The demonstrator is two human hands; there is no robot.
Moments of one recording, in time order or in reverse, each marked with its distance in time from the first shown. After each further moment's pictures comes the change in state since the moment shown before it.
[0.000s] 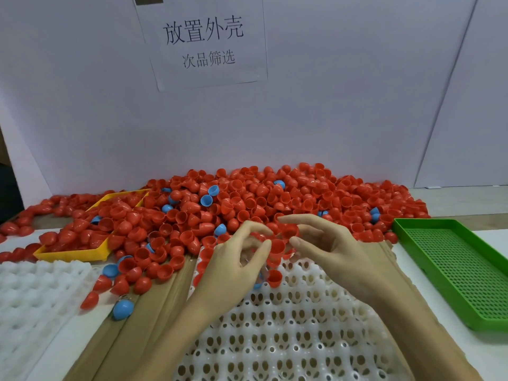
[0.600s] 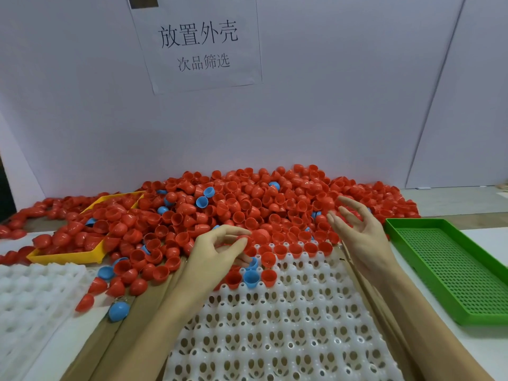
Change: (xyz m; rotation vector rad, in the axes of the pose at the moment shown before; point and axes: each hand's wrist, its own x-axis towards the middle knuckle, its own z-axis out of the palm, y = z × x) left_hand 0.011 -0.016 -0.016 -0.216 0.158 -0.221; right_hand 0.008 0.062 -0.061 0.142 0.495 0.190
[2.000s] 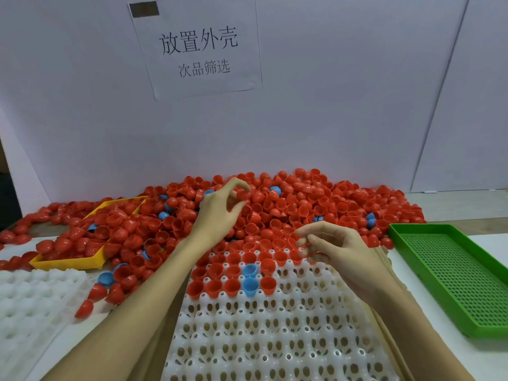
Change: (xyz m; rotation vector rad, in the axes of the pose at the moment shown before) left_hand 0.102 0.005 -0.004 0.580 0.058 0.462; right_hand -0.031 -0.040 0.032 0.016 -0.334 0.053
